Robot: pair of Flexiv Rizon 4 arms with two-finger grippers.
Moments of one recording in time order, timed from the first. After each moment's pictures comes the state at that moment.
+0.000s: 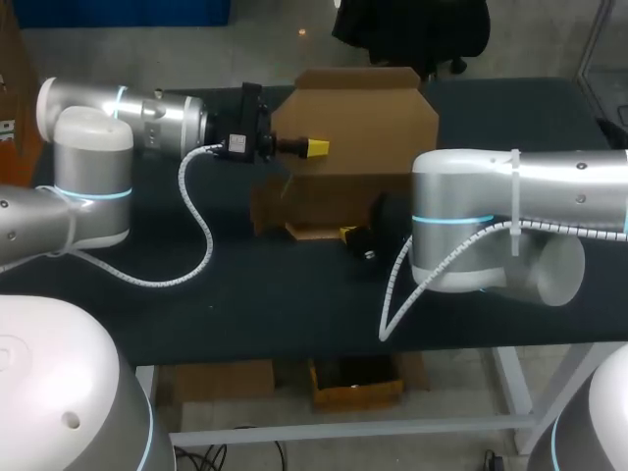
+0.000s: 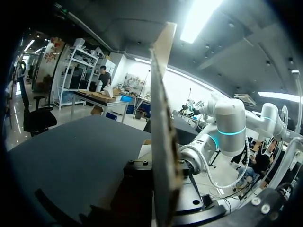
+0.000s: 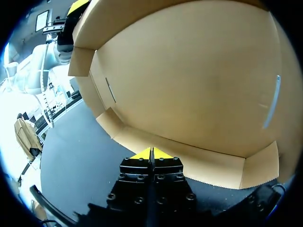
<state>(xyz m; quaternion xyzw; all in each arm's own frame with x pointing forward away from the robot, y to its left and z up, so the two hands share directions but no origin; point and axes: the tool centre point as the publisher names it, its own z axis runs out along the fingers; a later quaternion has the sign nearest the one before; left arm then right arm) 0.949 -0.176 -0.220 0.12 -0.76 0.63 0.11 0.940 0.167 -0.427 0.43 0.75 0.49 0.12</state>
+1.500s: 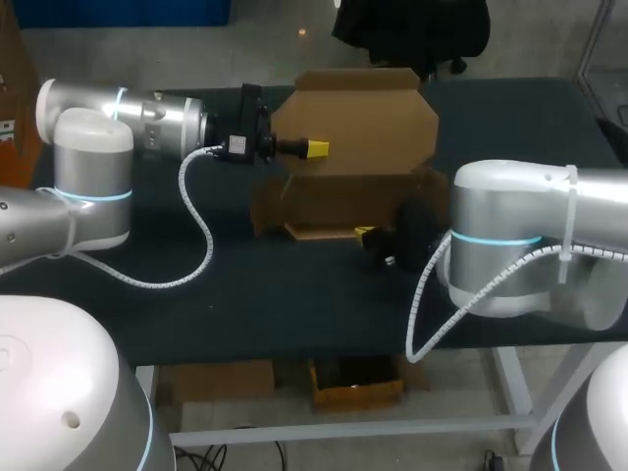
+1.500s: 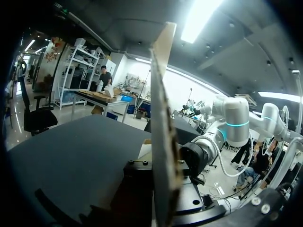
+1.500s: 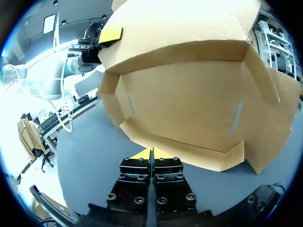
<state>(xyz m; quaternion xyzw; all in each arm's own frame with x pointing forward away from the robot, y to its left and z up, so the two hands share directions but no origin) 0.948 -0.176 -0.221 0.13 -0.76 0.63 0.10 0.897 0.141 -0.379 0.41 0.73 0.52 0.13</state>
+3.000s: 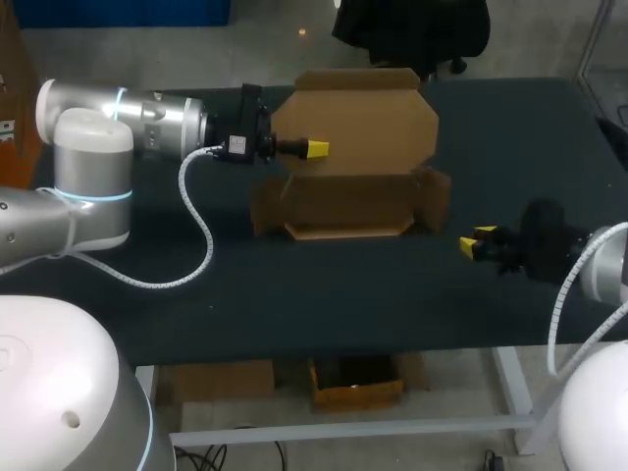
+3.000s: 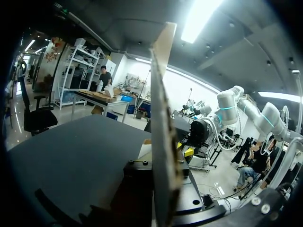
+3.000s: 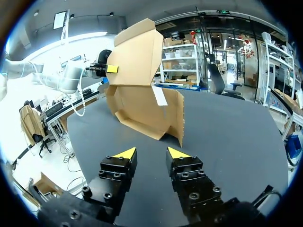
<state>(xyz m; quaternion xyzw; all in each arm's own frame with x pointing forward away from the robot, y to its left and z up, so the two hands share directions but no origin) 0.947 -0.176 -0.221 0.13 -0.76 0.63 0.10 0.836 -0.030 -0.328 0.38 0.76 0.50 0.16</state>
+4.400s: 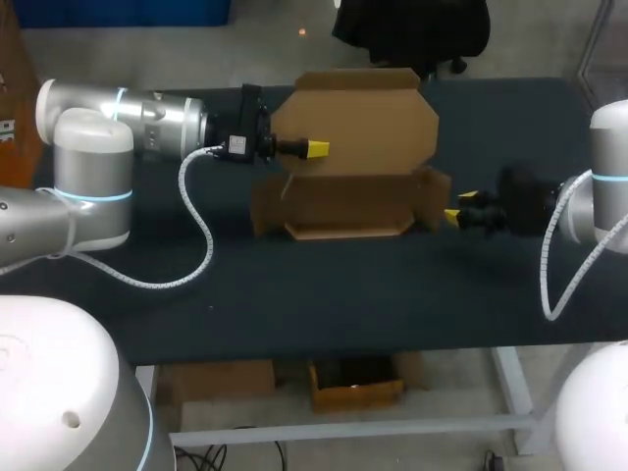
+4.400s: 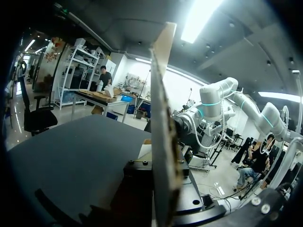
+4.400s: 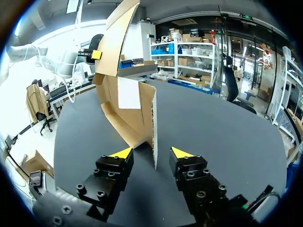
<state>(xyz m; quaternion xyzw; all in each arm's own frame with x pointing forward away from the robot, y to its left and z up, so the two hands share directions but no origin) 0.947 -0.176 -0.221 0.13 -0.76 0.63 0.10 0.934 -0.024 -0.355 0.30 0.81 0.48 0.15</state>
